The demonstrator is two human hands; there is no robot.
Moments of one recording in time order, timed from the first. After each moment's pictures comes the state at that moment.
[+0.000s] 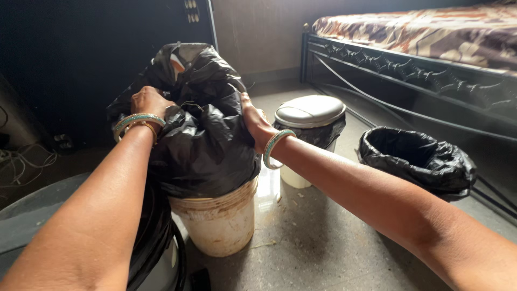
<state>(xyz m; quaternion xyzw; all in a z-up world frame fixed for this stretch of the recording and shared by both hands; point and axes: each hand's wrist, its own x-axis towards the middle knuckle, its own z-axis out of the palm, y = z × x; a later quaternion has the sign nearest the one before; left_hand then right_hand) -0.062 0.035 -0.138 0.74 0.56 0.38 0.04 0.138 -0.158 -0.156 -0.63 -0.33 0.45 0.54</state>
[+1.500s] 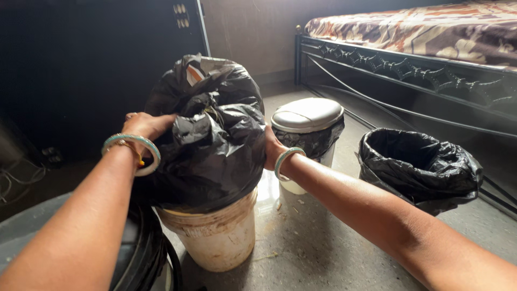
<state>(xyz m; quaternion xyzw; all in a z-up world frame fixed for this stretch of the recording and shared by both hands) -0.060 -0.005 -0.133 0.70 0.61 0.28 0.24 0.223 -0.081 -0.264 -0.36 -0.26 0.66 0.61</state>
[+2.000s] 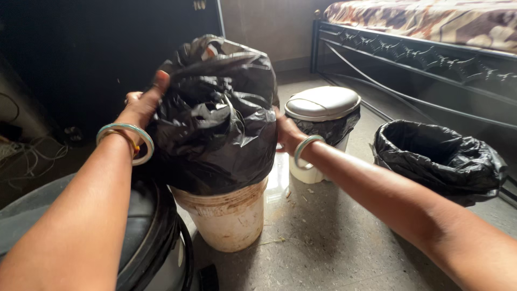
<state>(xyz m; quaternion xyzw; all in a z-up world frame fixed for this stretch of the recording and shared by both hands) -0.096 -0.043 -0.124 0.62 0.60 0.36 0.36 0.233 -0.096 -0.257 -0.61 -0.35 0.48 0.52</state>
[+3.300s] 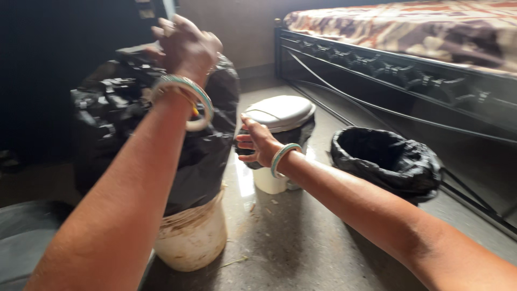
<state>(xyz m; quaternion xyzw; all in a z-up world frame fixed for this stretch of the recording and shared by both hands) 0.176 -0.034 -0.051 0.71 0.49 0.48 -0.12 0.278 -0.145 -0.224 -0.56 -0.29 0.50 0.60</state>
